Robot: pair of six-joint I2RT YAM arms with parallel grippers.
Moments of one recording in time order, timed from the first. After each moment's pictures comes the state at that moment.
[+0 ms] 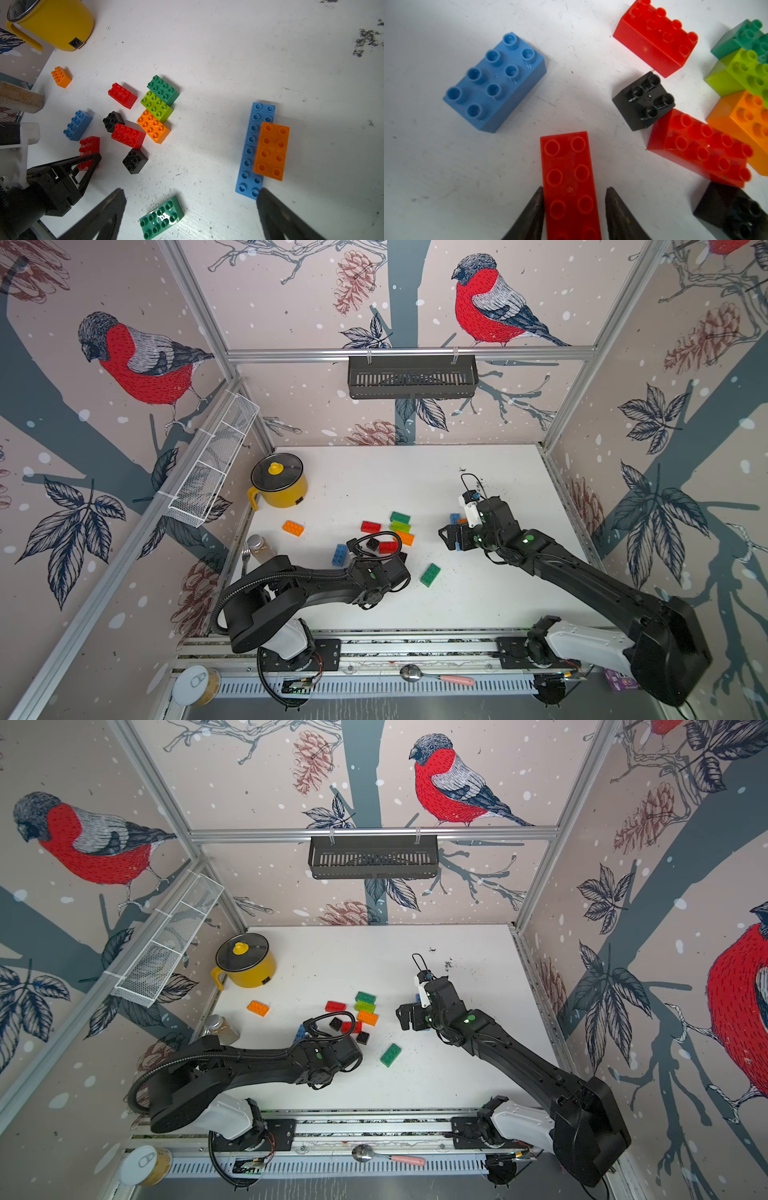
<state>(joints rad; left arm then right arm) -1.03 1.53 0.61 -0.45 -0.61 -1.44 0.60 1.16 0.76 -0.34 -0.10 0.35</state>
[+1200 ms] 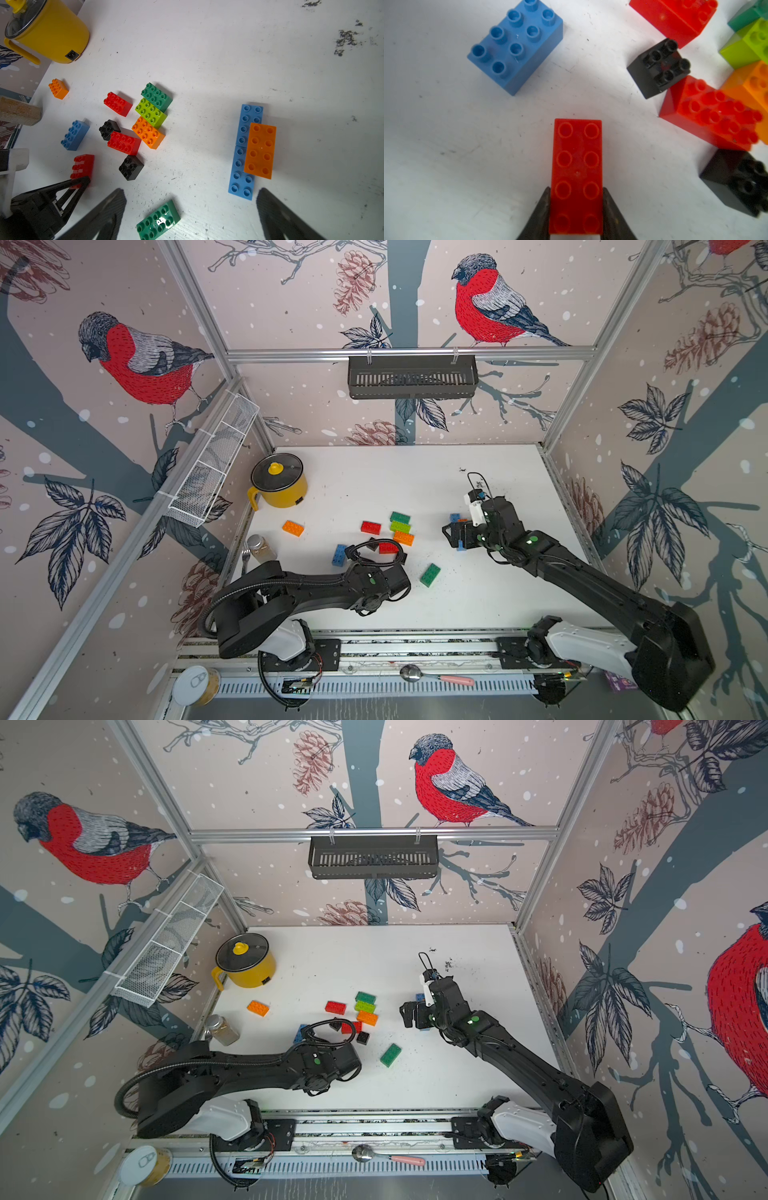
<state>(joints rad) -1.09 1.41 0.63 -0.60 -0.56 -1.50 0.56 1.14 0.75 -0.33 -0.09 0.37</state>
